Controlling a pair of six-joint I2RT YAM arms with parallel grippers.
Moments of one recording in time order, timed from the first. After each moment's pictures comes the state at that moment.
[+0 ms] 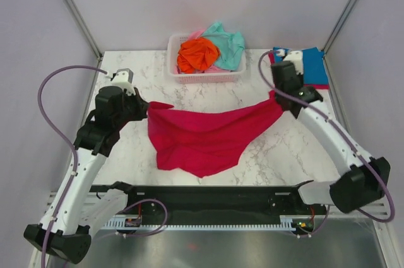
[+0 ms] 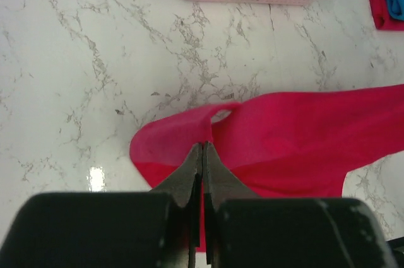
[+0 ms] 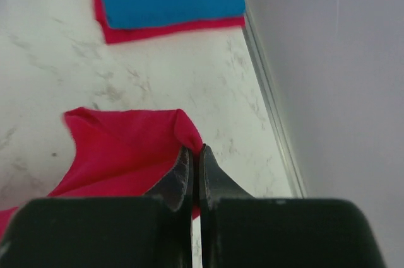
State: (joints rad) left arm -0.28 0.86 1.03 -0.62 -0.03 -0.30; right arm 0.45 1.29 1.23 -0.63 0.82 0.11
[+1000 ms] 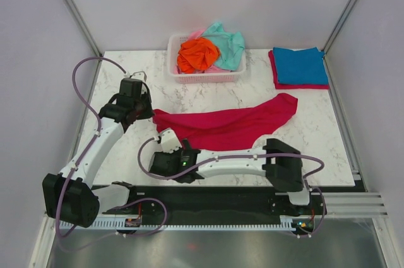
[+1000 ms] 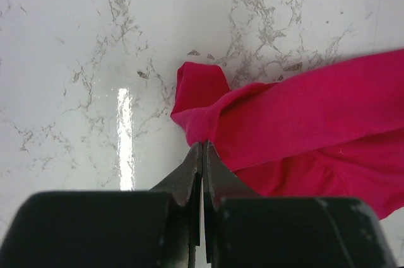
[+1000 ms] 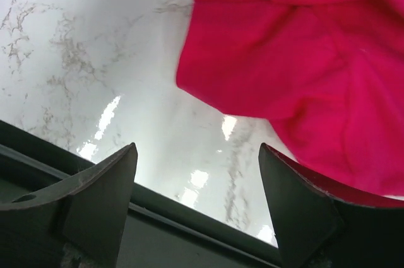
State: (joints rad) left arm -0.24 1.19 1.00 -0.60 -0.08 -0.31; right arm 1.41 1.93 1.52 -0.69 0.63 0.76
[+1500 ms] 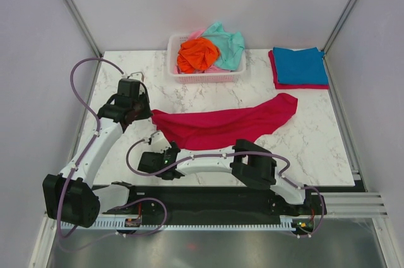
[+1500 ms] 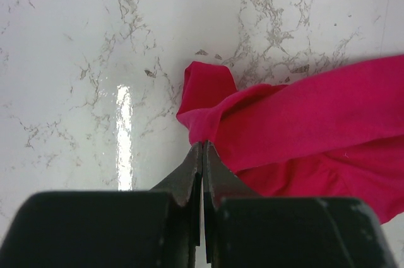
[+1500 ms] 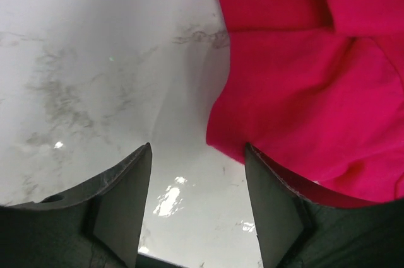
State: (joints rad) left arm -0.22 1.19 0.99 -0.60 -0.08 -0.31; right arm 1.39 2.24 1.78 -0.73 0.63 0.73
